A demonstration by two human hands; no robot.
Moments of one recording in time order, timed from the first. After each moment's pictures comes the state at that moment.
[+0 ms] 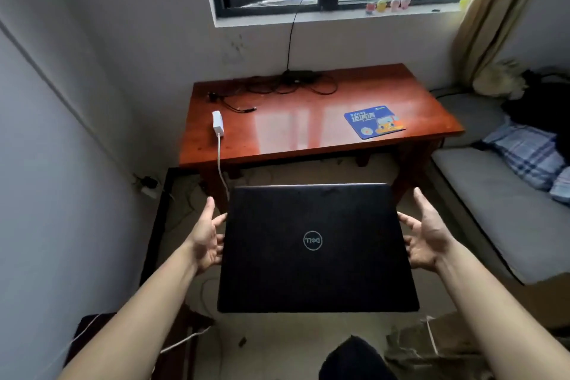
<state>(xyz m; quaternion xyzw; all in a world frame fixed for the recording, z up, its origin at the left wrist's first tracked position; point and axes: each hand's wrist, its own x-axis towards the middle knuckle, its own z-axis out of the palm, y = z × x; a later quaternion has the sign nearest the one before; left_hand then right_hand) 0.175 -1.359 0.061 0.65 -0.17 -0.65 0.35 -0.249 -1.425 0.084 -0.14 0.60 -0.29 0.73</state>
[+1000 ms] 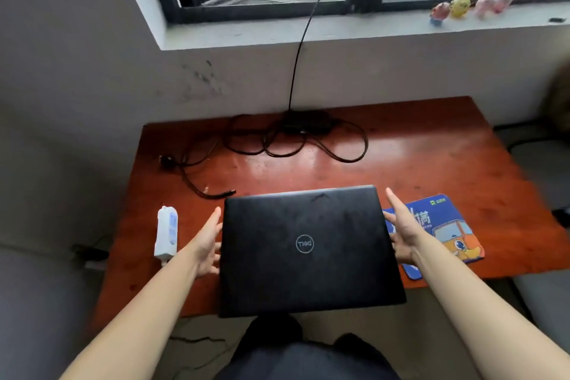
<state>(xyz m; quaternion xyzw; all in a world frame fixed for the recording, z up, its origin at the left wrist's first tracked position) 0.260 -1.915 -0.023 0.70 -0.09 -0.67 0.24 -0.132 -2.014 0.009 -0.16 0.66 -0.19 0.71</state>
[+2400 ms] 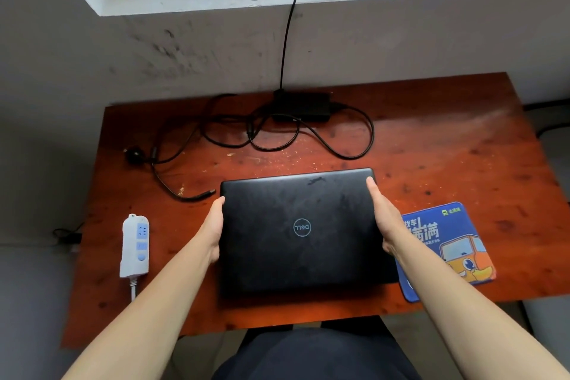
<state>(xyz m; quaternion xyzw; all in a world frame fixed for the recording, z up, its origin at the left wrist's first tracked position) 0.213 -2.018 -0.056 0.74 0.01 -0.61 0.28 -0.108 -2.104 -0.048 -0.29 0.74 -0.18 0.58</state>
